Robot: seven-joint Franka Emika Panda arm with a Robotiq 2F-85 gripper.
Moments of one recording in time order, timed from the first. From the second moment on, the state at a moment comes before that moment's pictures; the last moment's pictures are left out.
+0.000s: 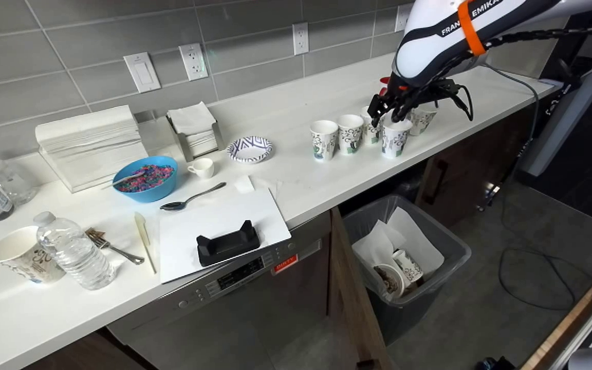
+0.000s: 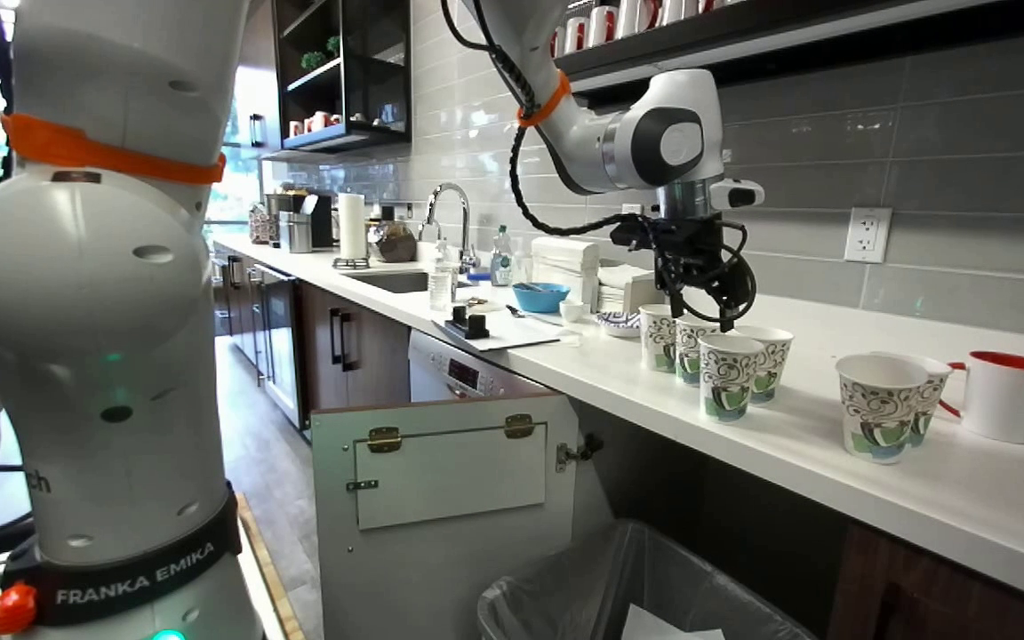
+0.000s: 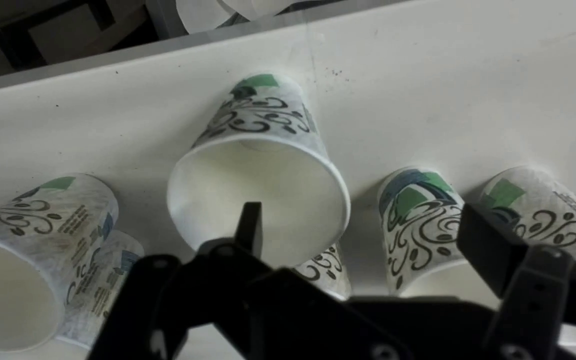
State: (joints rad) arm -0.03 0.22 -0.07 -2.00 -0.03 2.51 0.09
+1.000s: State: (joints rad) arm -0.03 0.28 -0.10 -1.99 -0.08 2.55 0.12
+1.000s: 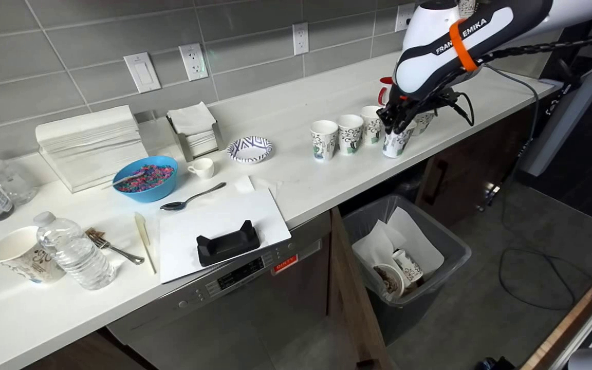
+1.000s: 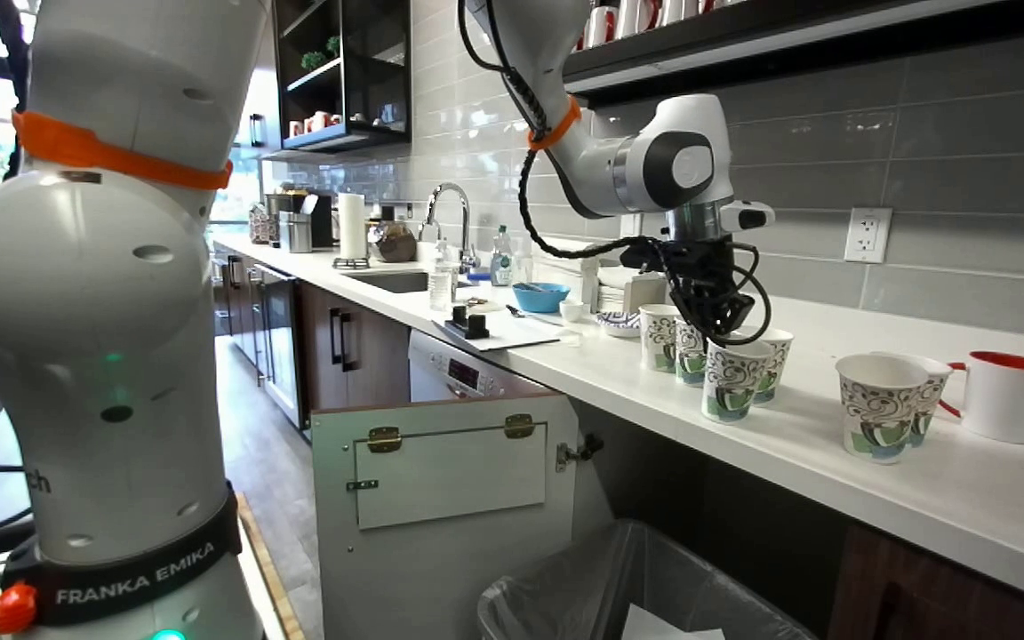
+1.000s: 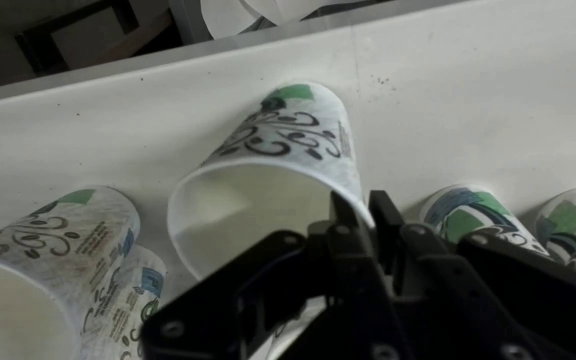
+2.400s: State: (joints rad) arm 0.07 0.06 0.03 -1.90 -0.29 2.19 0.10
